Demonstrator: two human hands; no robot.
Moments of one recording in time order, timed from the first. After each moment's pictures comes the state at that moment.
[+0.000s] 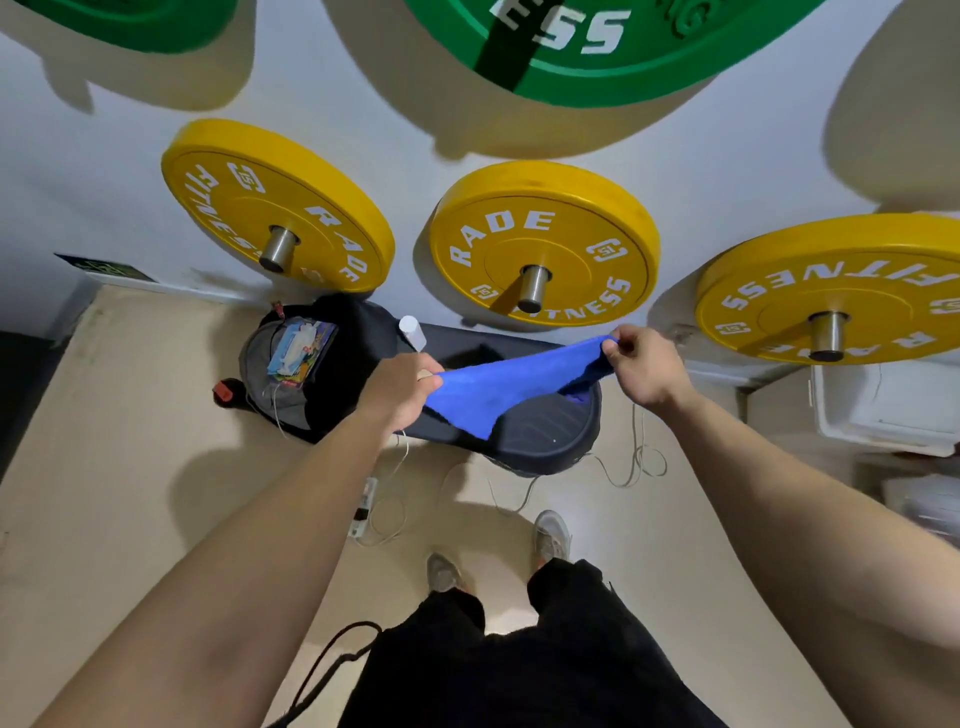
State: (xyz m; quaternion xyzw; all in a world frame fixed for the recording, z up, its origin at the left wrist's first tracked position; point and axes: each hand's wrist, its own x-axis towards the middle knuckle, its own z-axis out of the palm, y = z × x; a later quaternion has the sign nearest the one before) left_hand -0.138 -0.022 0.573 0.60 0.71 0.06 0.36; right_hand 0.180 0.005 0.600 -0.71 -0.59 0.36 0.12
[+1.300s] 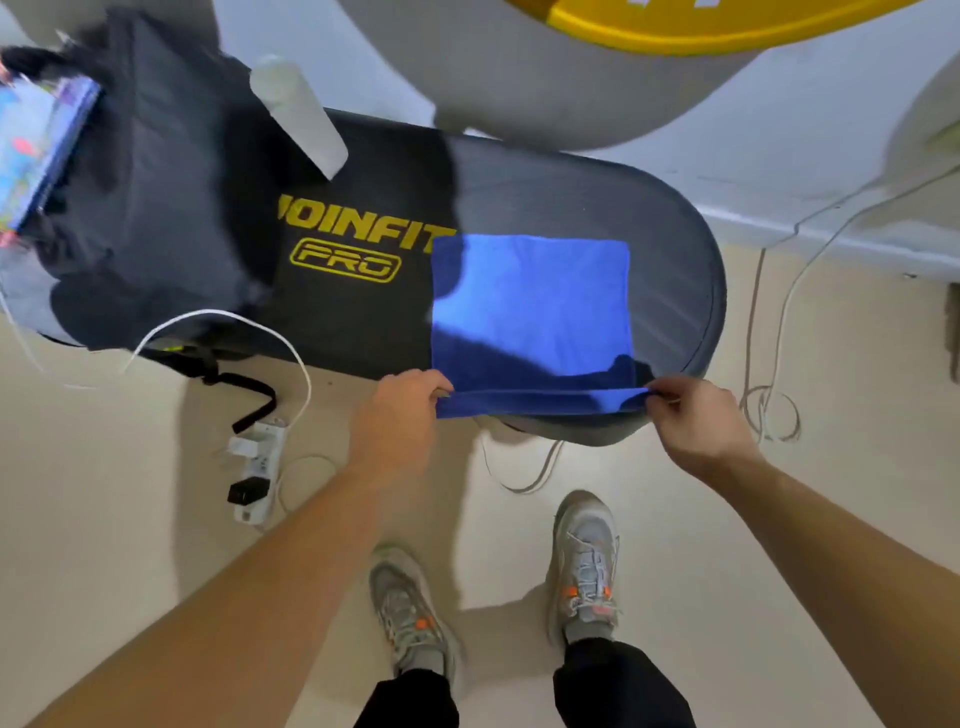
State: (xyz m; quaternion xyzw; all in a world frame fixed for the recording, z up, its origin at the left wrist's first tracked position) left_hand -0.106 -0.051 0.026 0.62 0.72 0.02 0.31; right_hand 0.201 -0.022 0.050 -0.73 -0.57 0.38 -0.03
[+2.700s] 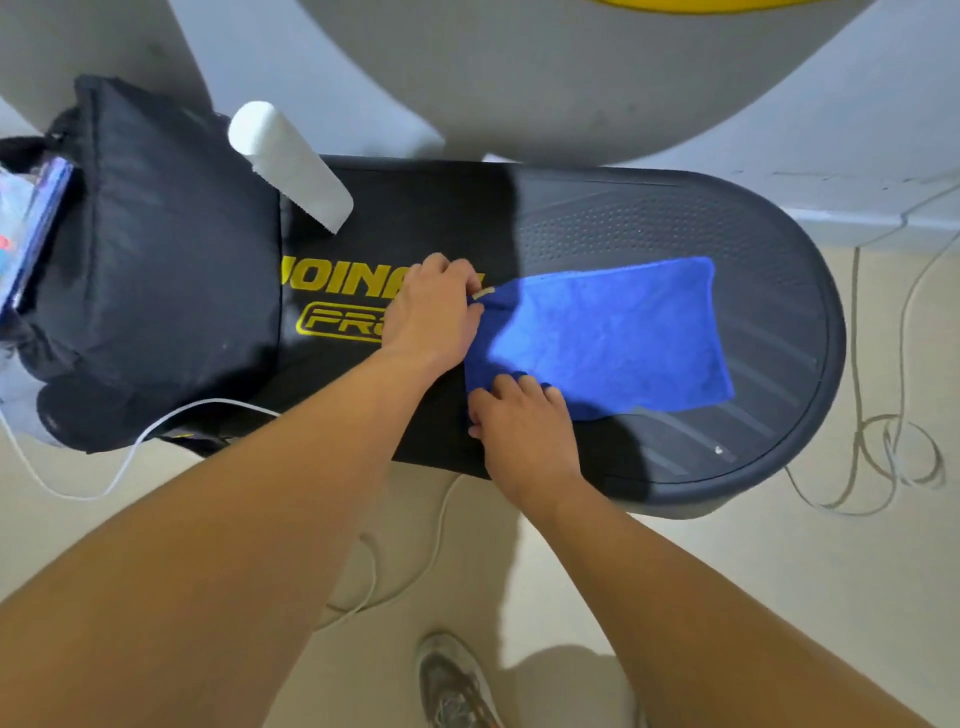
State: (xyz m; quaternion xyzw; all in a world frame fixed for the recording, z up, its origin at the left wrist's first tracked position) left_hand -0.120 0.134 -0.031 0.69 0.69 -0.02 0.20; right_hand -0.001 0.025 -0.042 -0.56 -0.79 0.26 -0.01
